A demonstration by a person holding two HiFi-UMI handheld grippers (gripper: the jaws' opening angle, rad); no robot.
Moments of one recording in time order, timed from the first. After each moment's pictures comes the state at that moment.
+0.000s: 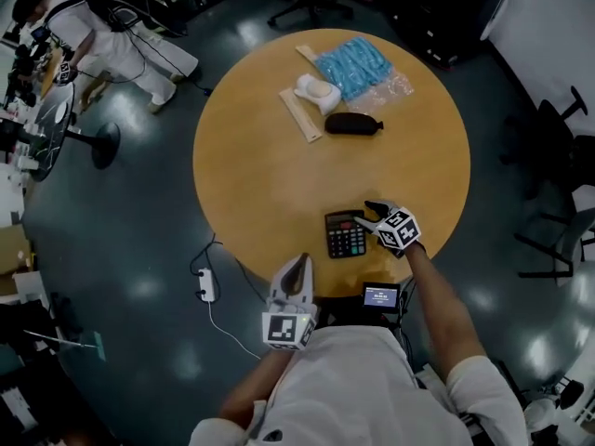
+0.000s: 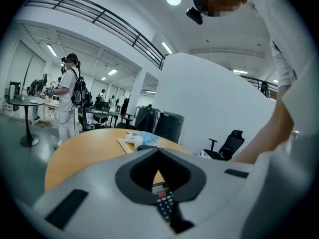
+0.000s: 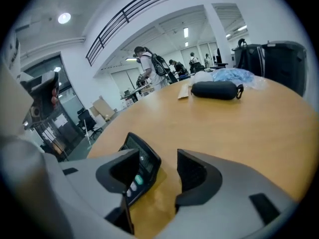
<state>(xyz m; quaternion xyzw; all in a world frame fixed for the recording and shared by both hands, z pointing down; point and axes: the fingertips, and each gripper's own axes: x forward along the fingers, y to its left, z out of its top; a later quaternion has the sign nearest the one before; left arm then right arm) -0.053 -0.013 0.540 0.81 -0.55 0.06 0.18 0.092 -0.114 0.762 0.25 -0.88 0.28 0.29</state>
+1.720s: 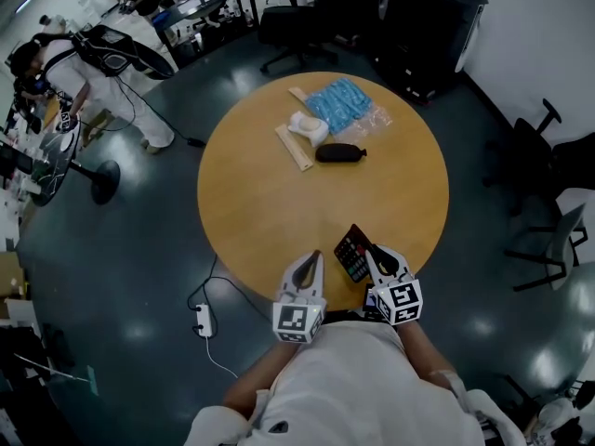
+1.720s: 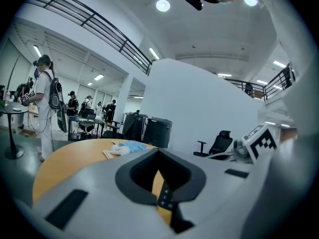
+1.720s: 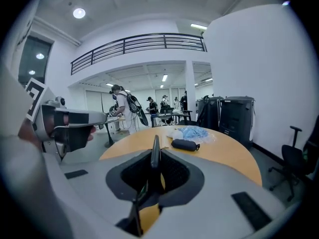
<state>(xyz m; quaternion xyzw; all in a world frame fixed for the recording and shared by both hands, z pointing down) -0.021 -0.023 0.508 0.86 -0.50 0.04 0.13 0.108 -0.029 0.557 0.50 -0.84 0.14 0.16</state>
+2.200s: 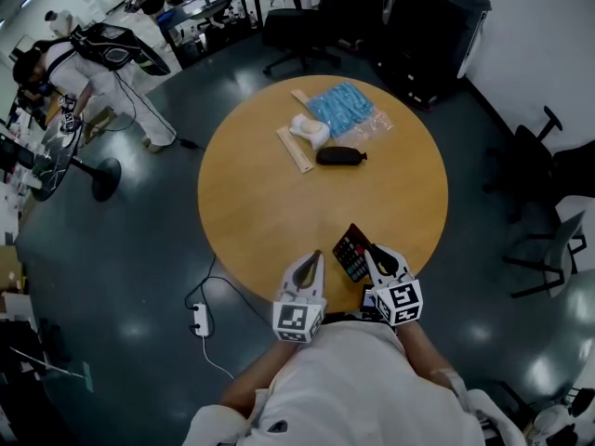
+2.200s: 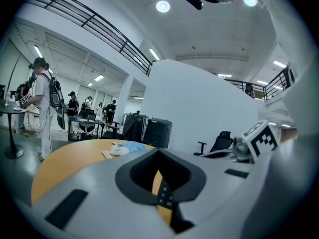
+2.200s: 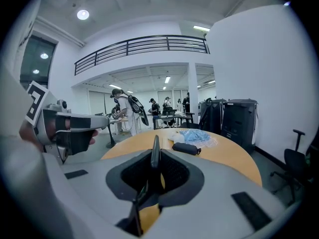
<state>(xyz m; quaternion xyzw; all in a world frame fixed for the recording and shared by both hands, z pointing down) -0.015 -0.026 0.508 0.86 -0.50 0.04 0.12 0.109 -0.035 0.547 0.49 -0.85 0.12 0.16</state>
